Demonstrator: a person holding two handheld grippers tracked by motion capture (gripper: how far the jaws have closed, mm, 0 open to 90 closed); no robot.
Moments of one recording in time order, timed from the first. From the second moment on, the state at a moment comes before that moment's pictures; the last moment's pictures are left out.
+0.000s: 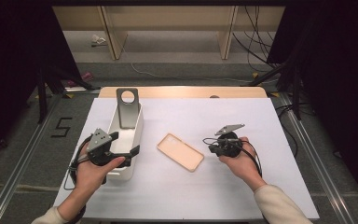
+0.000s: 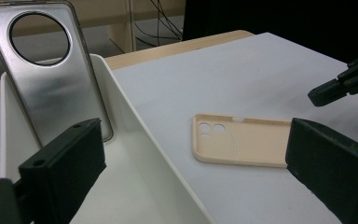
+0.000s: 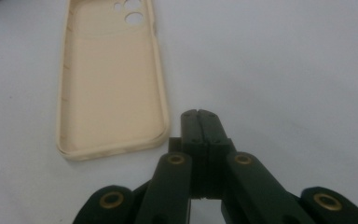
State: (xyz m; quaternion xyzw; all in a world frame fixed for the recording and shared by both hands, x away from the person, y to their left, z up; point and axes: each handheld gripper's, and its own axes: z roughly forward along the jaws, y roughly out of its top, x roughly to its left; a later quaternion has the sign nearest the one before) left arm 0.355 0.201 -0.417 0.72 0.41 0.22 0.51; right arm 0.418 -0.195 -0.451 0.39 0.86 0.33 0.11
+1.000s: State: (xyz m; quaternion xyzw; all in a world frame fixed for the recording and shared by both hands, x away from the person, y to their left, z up) left arm 0.354 0.200 -0.417 0.72 0.41 0.22 0.51; right arm 0.432 -0.172 -0.470 0.37 0.89 0.27 0.07
